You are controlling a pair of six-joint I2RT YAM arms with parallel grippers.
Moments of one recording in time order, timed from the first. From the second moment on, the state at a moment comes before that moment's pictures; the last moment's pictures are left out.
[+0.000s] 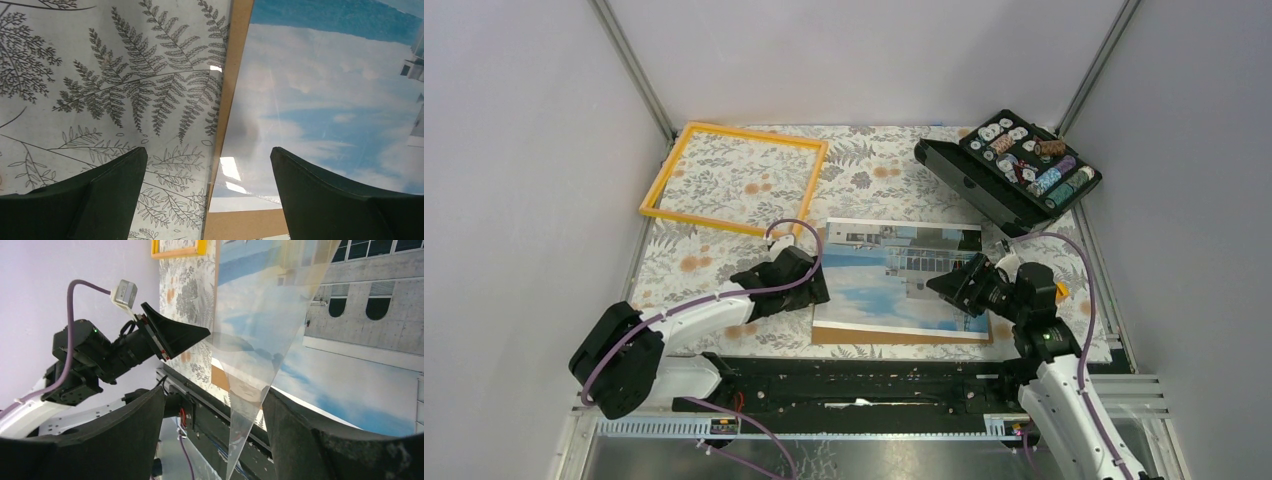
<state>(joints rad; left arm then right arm) -0.72 1.25 0.57 -0.32 -0.22 -0.87 0.17 0.50 0.30 -0.25 -0.62 0.94</state>
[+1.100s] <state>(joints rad) -0.66 1.00 0.71 -0.32 -0.04 -0.91 0.17 0.55 0.20 -0.21 -0.52 1.41</state>
